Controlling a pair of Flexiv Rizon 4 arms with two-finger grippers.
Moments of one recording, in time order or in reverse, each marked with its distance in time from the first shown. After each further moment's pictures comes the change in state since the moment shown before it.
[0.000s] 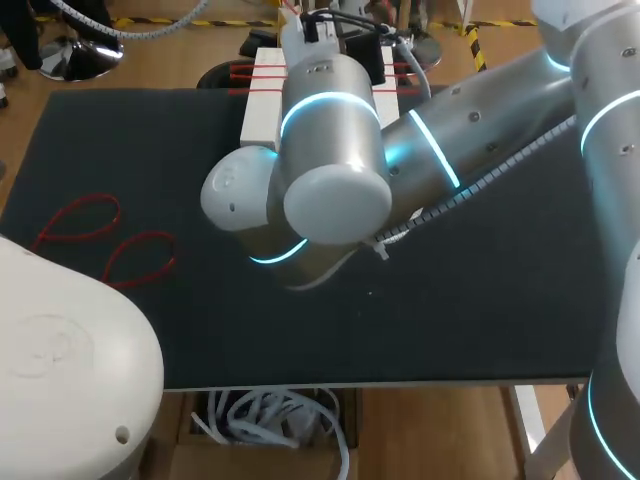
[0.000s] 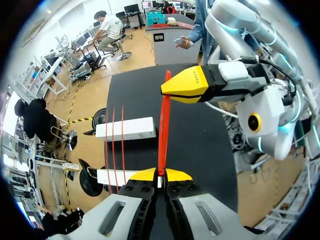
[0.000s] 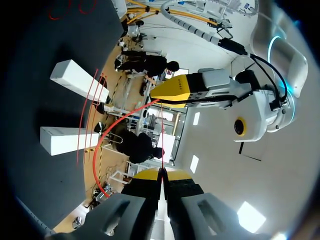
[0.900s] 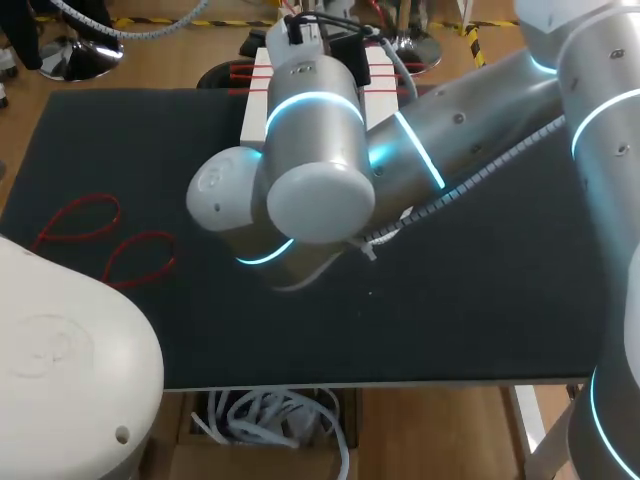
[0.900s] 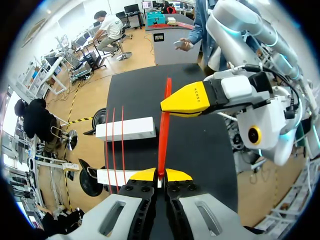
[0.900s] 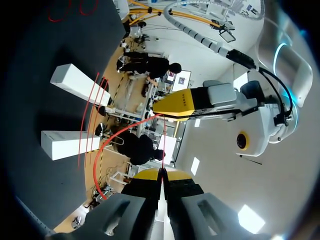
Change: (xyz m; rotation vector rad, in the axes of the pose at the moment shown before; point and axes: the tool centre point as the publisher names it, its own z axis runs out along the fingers) left arm 0.000 0.000 0.000 0.000 0.000 0.000; right arm 0.003 0.019 0.004 -0.011 0.014 -0.015
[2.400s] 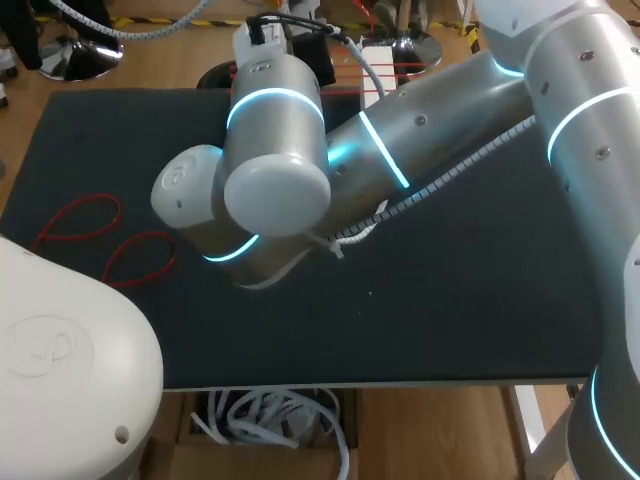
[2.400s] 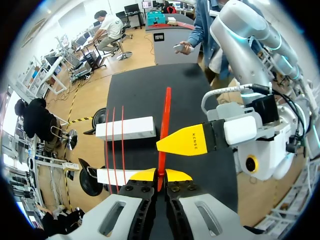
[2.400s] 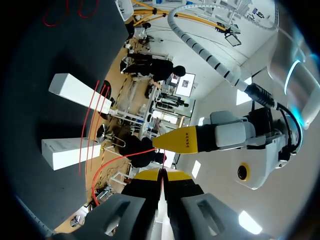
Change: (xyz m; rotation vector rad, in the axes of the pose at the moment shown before) left arm 0.000 0.001 0.000 -0.001 0.000 -0.001; right arm 0.000 0.042 0.012 -0.008 0.025 -0.030
